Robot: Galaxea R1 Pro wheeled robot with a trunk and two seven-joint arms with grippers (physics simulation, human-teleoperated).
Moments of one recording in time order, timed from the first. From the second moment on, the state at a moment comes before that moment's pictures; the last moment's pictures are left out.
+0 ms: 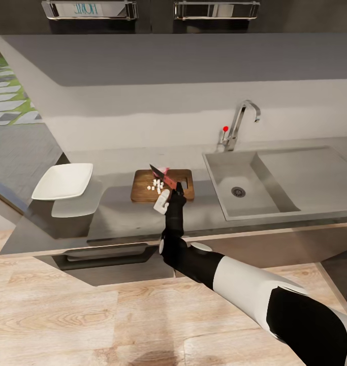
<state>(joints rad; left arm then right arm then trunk) 0.28 0.06 -0.06 -0.39 0.14 -0.35 -0.04 -1.09 0.17 1.24 -0.74 0.11 0.60 -0.84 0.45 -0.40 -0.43</state>
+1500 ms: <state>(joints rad) 0.28 0.06 -0.06 -0.39 0.14 -0.35 -0.04 -1.09 0.17 1.04 -0.81 0.11 0.60 -0.67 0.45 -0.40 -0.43</state>
